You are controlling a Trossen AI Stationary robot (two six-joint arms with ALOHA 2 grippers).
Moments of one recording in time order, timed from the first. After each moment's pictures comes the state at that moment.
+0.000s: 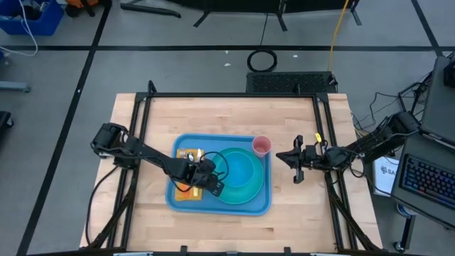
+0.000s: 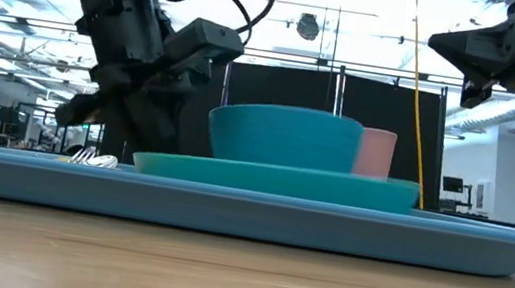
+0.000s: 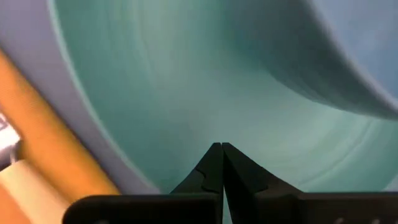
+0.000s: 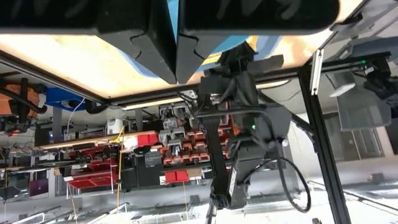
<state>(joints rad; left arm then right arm) -0.31 1.76 1.00 -0.35 -0.17 -1.28 0.39 0.89 0.02 1.06 0.52 0.06</state>
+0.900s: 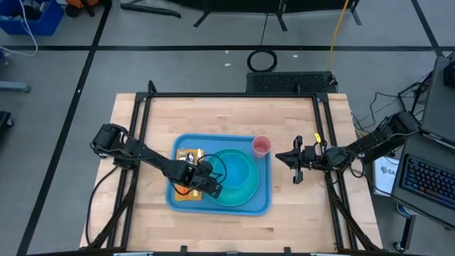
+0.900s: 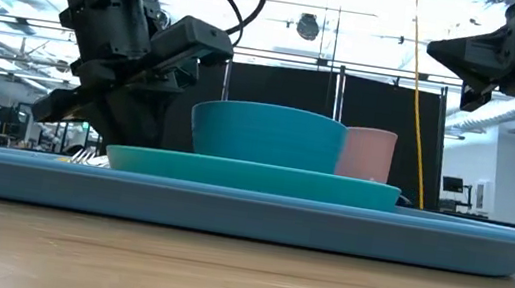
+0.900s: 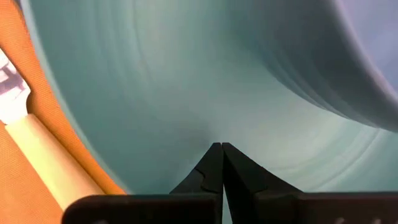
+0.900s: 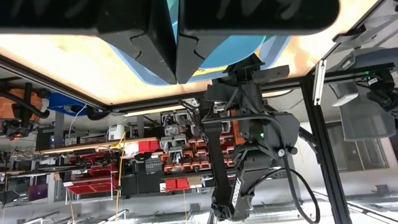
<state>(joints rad) -0.33 1.77 1.00 -0.37 -0.15 -1.37 0.39 0.88 0.02 1.02 0.52 0.06</state>
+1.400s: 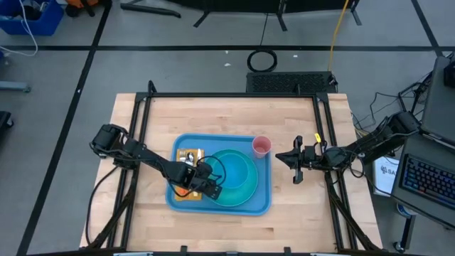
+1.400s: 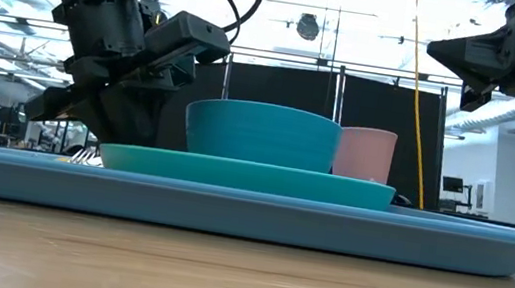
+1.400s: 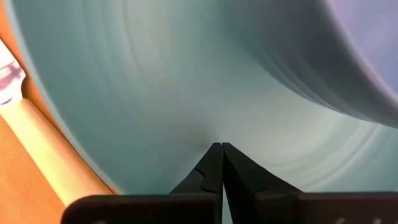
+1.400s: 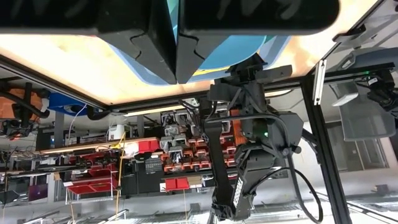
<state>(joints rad) -0.35 1.77 1.00 -0.37 -0.15 -1.39 0.39 0.88 0.02 1.02 0.52 0.06</state>
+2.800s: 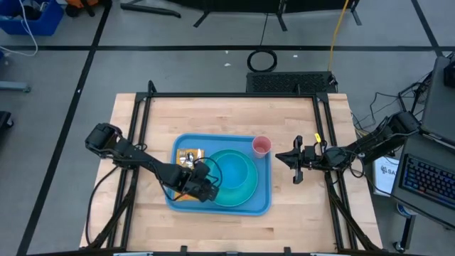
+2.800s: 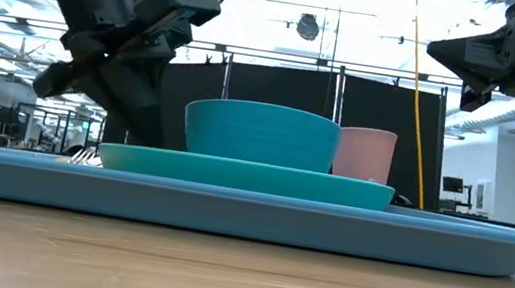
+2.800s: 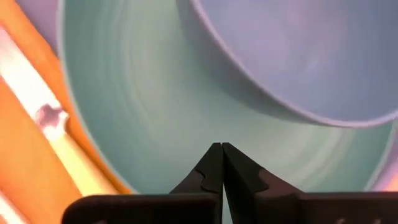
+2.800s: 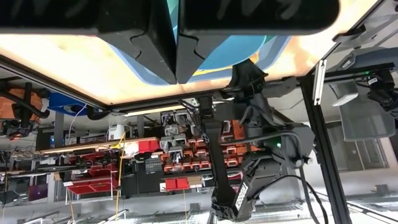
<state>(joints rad) -0.42 1.71 1.00 -0.41 -0.34 -1.34 0.39 0.88 0.02 1.02 0.52 0.06</state>
